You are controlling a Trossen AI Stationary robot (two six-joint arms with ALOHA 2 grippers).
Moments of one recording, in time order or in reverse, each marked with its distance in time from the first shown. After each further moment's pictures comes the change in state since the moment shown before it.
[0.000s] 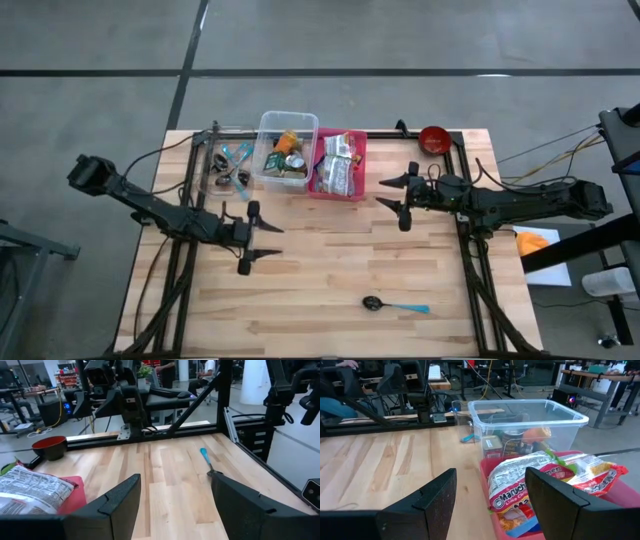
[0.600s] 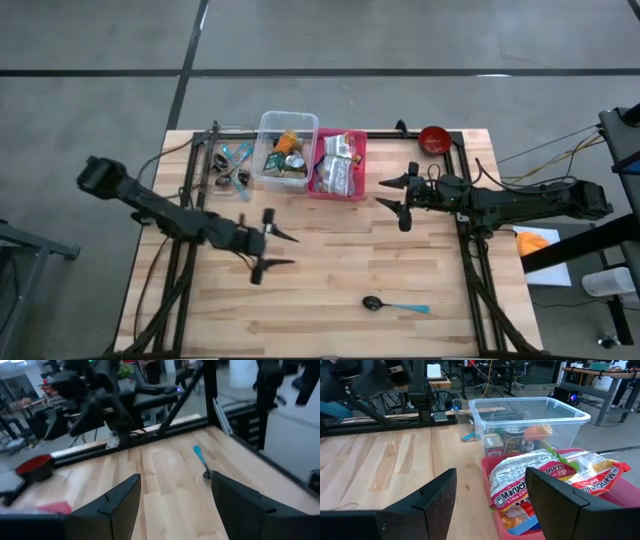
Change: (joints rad) left arm -0.001 0.216 0.162 0.012 0.056 0.128; right arm 0.001 0.000 0.000 -0.006 -0.002 0.005
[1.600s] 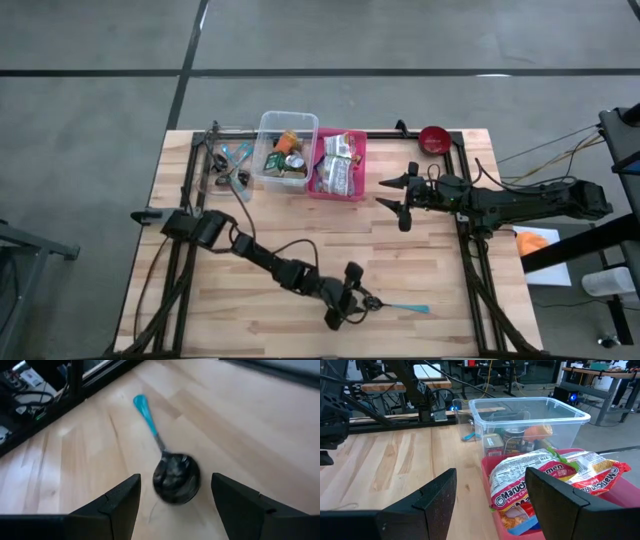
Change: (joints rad) left arm -0.017 1.106 0.907 -0.118 0.084 0.192; right arm 0.000 0.000 0.000 0.000 0.000 0.001
